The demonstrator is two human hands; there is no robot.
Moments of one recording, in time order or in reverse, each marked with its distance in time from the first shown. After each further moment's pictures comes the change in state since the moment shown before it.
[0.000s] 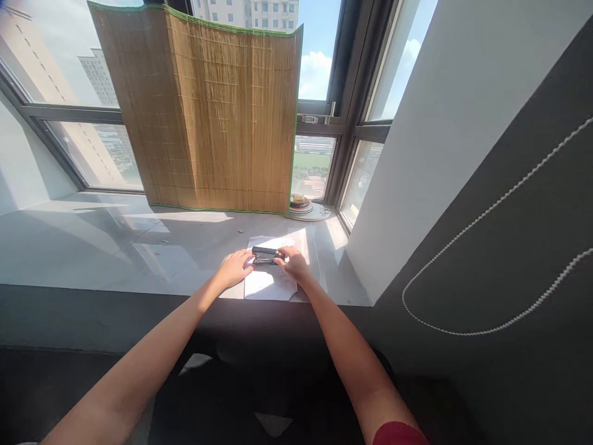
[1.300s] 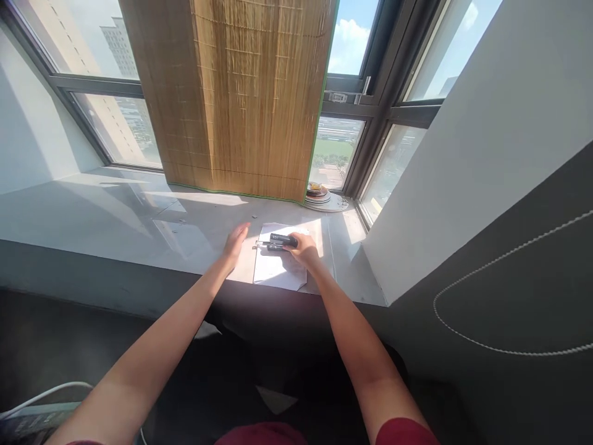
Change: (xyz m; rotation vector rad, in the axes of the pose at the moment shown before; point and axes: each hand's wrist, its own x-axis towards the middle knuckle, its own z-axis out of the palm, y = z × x) left_hand 0.007 -0.011 -0.010 -0.937 0.329 -0.401; right_hand 0.020 -0.001 0.002 0.007 -0.037 -0.034
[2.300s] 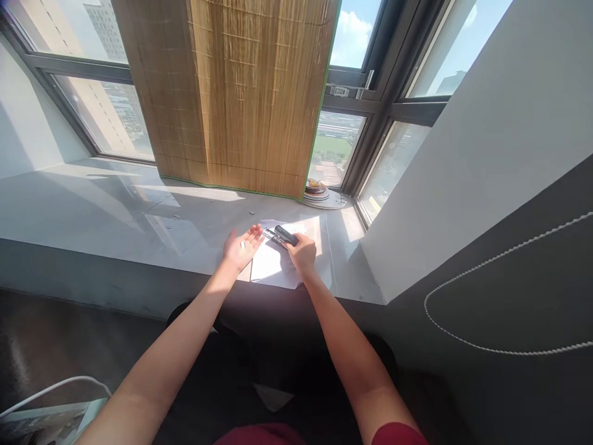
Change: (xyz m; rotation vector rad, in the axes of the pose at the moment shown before) left_hand -0.029 0.027 0.028 -1.363 0.031 -0.461; right_hand -0.019 -0.029 0.010 -0.025 0.283 0.271
